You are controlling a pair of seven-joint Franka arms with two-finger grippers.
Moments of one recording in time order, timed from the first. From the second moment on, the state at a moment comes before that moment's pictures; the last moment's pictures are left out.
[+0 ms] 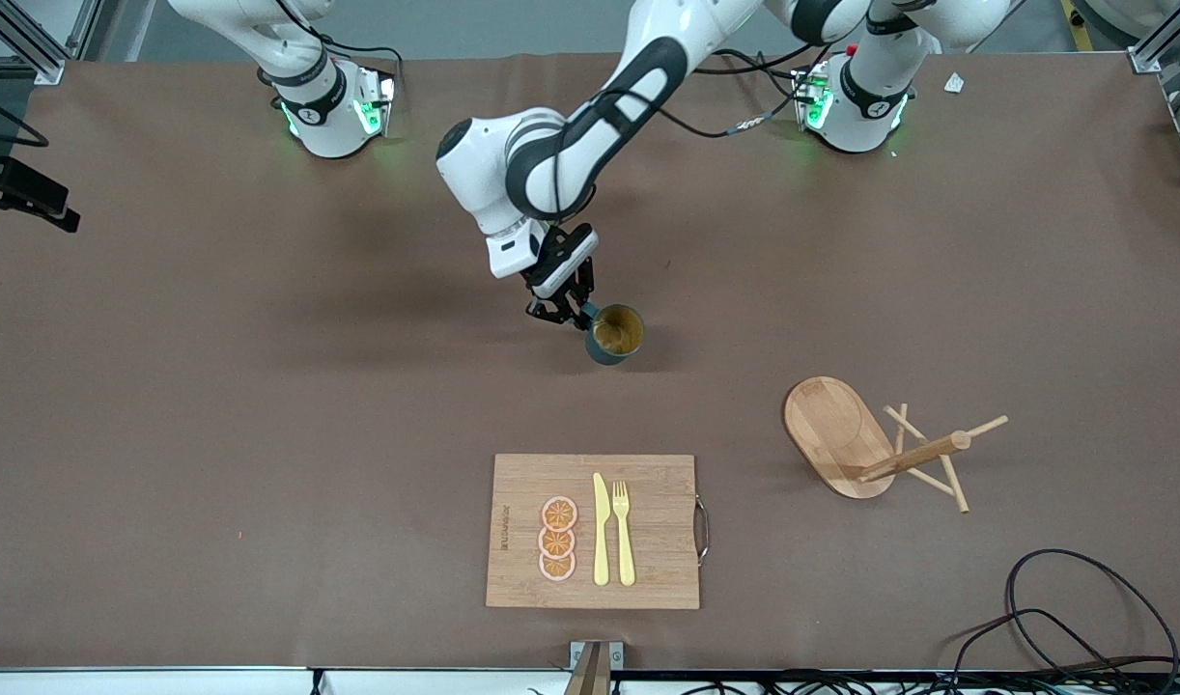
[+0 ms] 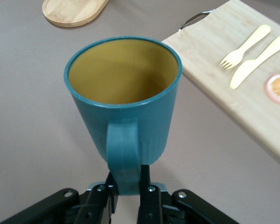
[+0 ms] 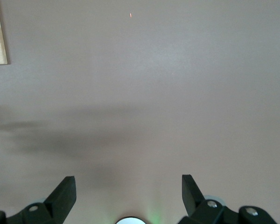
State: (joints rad) left arm -1.05 0.83 0.02 -1.18 0.51 1.81 -2.10; right arm 0.01 -0.06 -0.10 -1.53 -0.03 1.43 -0.04
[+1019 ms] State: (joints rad) left arm -0.67 0.49 0.02 -1.20 -0.24 1.81 -1.59; right arm 0.01 -0.10 -0.10 -1.55 -0.03 1.39 -0.04
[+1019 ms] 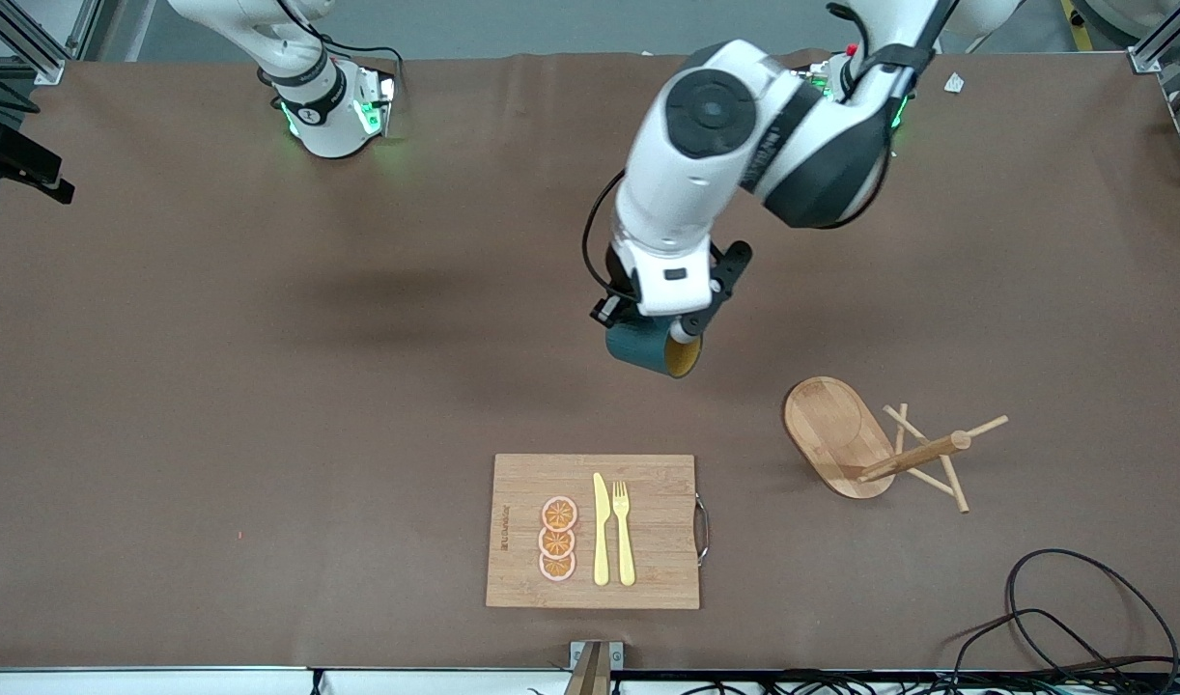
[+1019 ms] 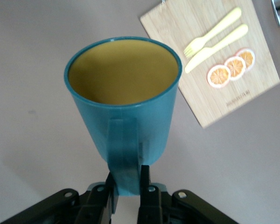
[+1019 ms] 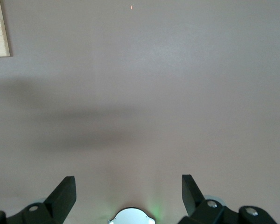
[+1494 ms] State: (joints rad) left arm -0.48 0.39 0.02 -1.35 -0.57 1.81 -1.32; right arm 0.01 -0.10 -0.10 -1.56 -0.02 1.39 -0.04
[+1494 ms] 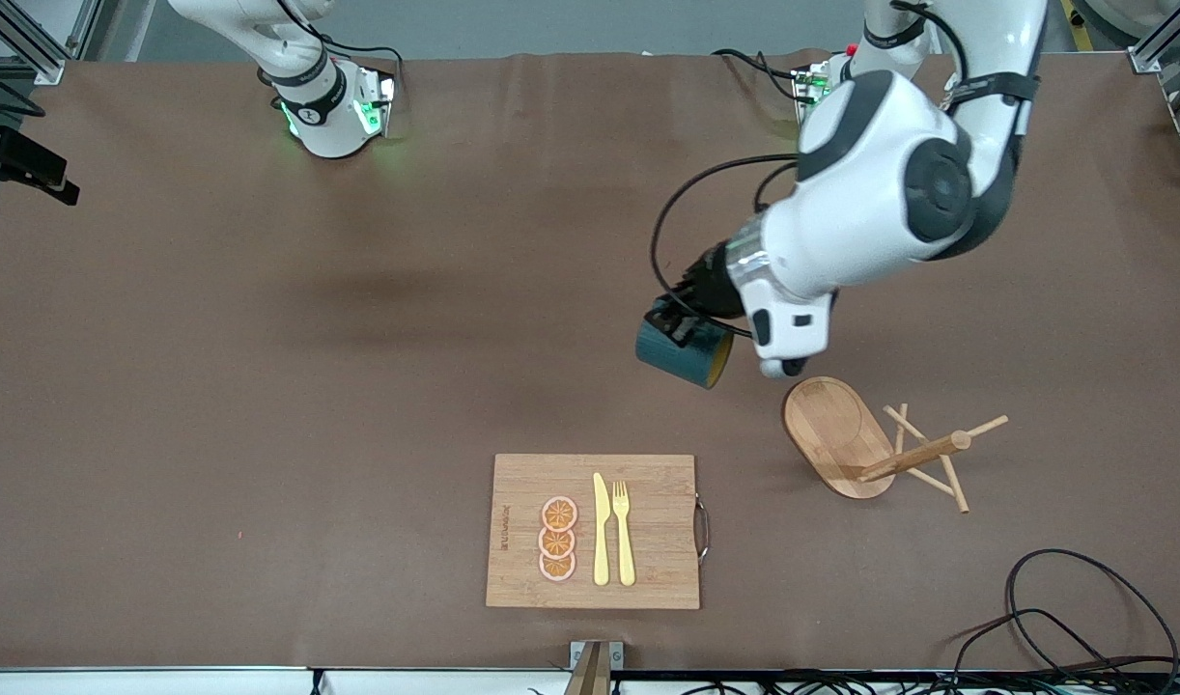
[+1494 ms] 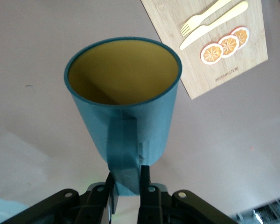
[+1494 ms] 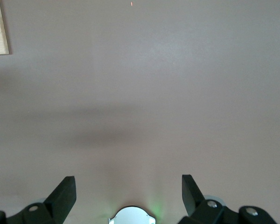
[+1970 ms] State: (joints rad) left arm -0.25 0.26 0.02 -1.63 -0.78 1.77 -0.93; right arm 0.01 -0.10 -0.10 -1.56 0.00 1.39 -0.04
